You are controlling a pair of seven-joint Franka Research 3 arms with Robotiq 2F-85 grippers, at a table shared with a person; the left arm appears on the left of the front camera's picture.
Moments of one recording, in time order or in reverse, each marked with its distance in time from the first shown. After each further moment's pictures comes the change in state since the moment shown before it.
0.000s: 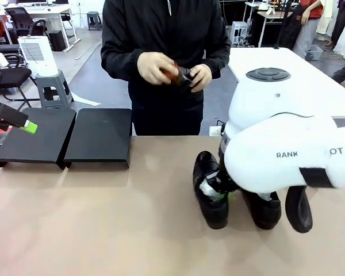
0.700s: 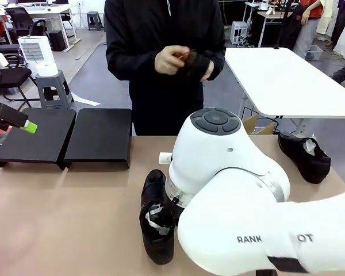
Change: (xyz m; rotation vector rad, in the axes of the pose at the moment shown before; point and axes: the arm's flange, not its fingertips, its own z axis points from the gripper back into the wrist) left arm 0.000 0.000 0.000 0.000 0.000 0.000; right arm -0.065 0.104 -0.034 0.114 -0.036 0.007
